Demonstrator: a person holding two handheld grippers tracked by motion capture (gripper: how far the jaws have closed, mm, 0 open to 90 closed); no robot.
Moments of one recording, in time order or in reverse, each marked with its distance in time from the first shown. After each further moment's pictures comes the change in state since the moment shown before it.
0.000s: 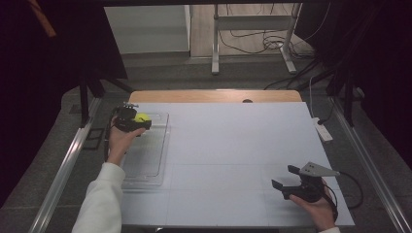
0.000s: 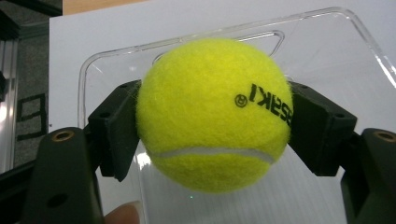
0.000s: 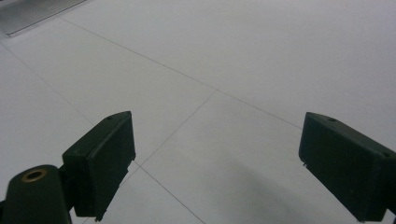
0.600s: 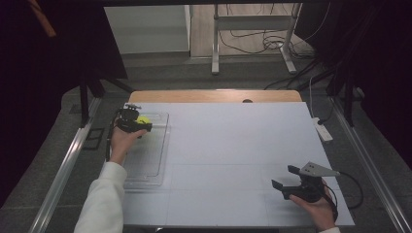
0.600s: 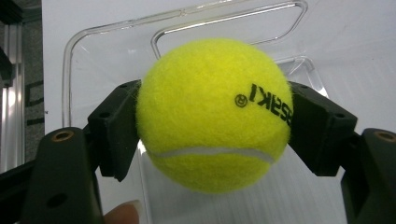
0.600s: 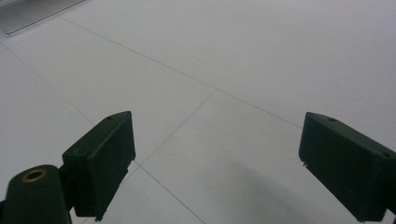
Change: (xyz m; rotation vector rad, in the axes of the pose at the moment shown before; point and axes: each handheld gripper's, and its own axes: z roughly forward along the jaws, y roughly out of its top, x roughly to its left) left arm -0.002 -0.001 0.012 0.077 0.027 0.007; right arm 0.000 0.000 0.000 0.002 0.000 -0.002
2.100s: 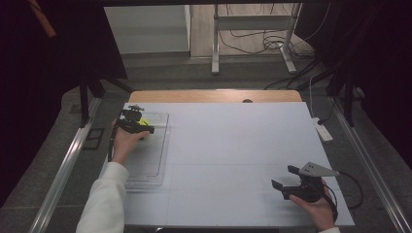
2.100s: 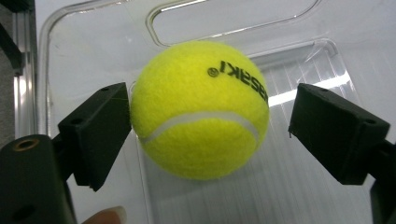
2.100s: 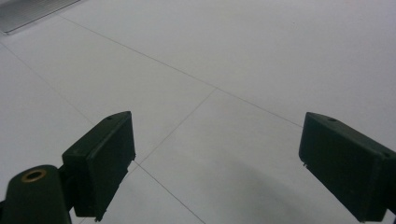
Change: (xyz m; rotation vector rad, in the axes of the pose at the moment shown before) left arm -0.004 0.000 0.012 0.056 0.046 0.017; right arm 0.000 -0.001 0.001 0.002 -0.001 0.000
